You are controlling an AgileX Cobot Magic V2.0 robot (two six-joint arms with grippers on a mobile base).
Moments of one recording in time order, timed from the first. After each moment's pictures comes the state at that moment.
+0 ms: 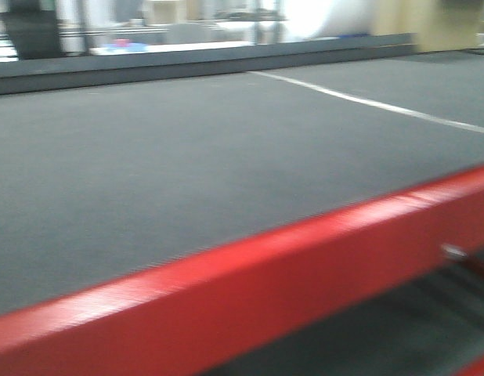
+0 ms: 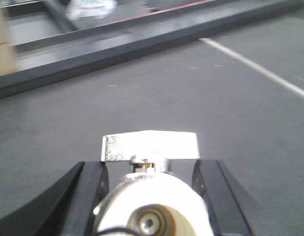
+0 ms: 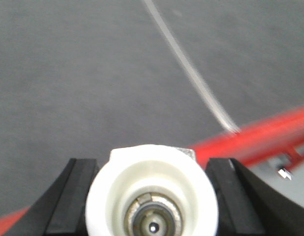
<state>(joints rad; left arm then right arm) 0.05 1.11 -1.46 -0.06 0.76 0.09 0.06 0.97 -1.33 0.12 1.00 -0.11</state>
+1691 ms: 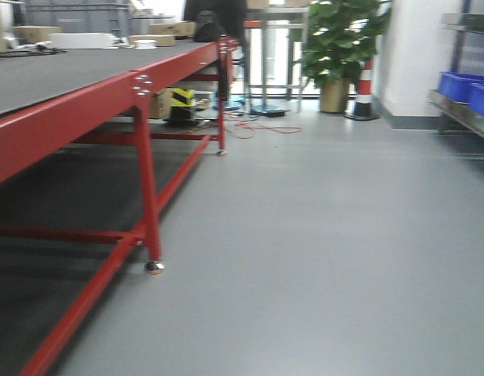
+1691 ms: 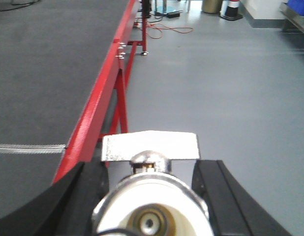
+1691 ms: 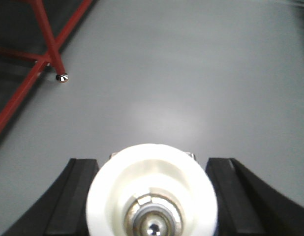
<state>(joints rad) 0.05 1.11 -1.46 -0.06 0.75 0.09 0.06 0.97 -1.33 0.11 1.00 -0.11</state>
